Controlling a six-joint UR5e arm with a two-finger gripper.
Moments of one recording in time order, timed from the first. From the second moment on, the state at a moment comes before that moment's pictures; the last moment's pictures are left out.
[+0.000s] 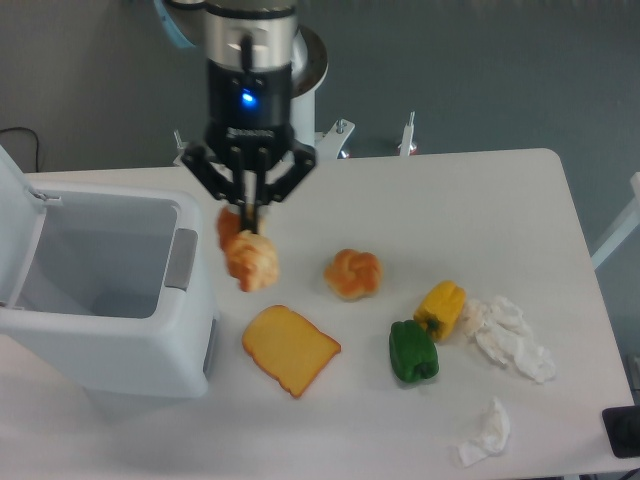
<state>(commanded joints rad) 2.24 -1.63 -1.42 -1.17 1.32 0.21</state>
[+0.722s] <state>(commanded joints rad) 2.10 -1.64 -1.44 -1.17 1.31 0.20</state>
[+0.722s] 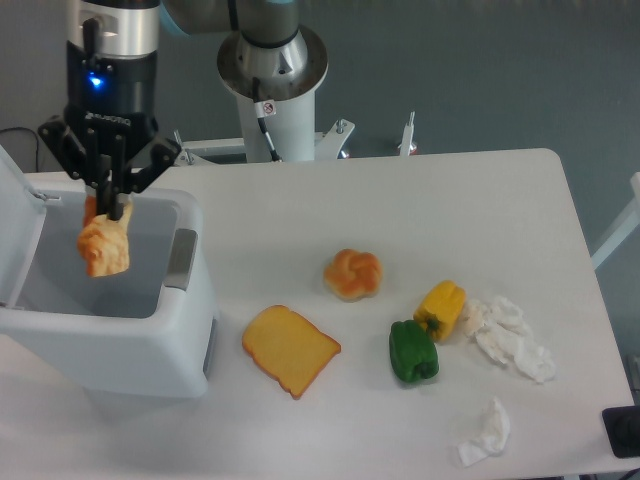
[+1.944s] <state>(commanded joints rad) 2.10 -1.66 -1.45 -1.15 1.32 0.22</state>
